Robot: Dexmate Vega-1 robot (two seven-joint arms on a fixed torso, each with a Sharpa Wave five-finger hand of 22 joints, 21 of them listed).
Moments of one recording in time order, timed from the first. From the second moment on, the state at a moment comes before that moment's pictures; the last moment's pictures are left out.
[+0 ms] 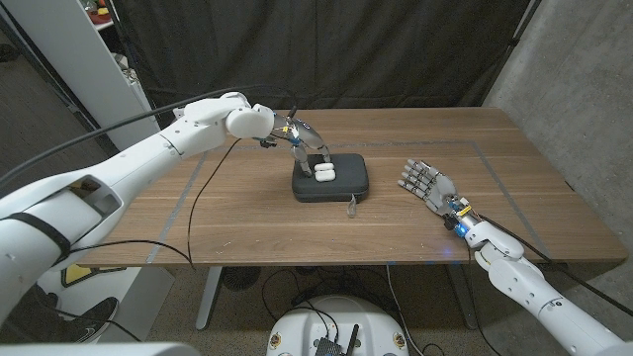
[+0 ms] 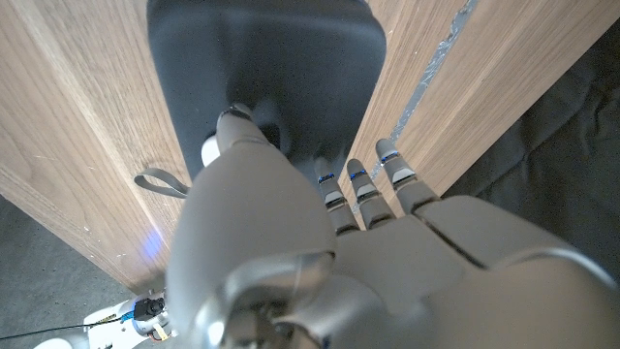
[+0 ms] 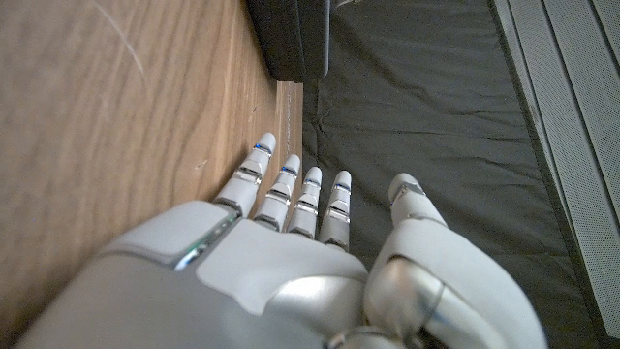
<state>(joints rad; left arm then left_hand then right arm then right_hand) 0.24 0.73 0.85 -1.51 0.72 -0.47 -0.57 1.20 0.13 -0.30 0.05 0.62 0.56 -0.21 0.28 0.27 0.29 -0.11 0.28 0.41 0.22 -0.04 0.21 0.20 0.18 0.08 0.35 0.23 -1.11 -0.59 -0.27 -1.37 0.94 0.28 0.42 0.36 0.16 0.41 -0.12 0.19 0.36 -0.11 0.20 0.20 0.30 -0.03 0.21 0.22 0.26 -0.04 0.26 0.23 0.35 0.08 0.20 0.17</state>
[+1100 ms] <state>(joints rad) 0.39 0.77 0.74 -1.71 0.80 -0.09 -0.37 1.10 0.21 -0.25 0.17 0.58 0.57 -0.18 0.26 0.30 0.33 -0.11 0.30 0.43 0.27 -0.04 0.23 0.22 0.19 0.10 0.38 0.23 -1.12 -0.63 -0.27 -1.42 0.94 0.25 0.40 0.36 0.16 0.40 -0.12 0.19 0.37 -0.11 0.20 0.20 0.30 -0.03 0.21 0.22 0.27 -0.04 0.26 0.23 0.35 0.08 0.20 0.17</state>
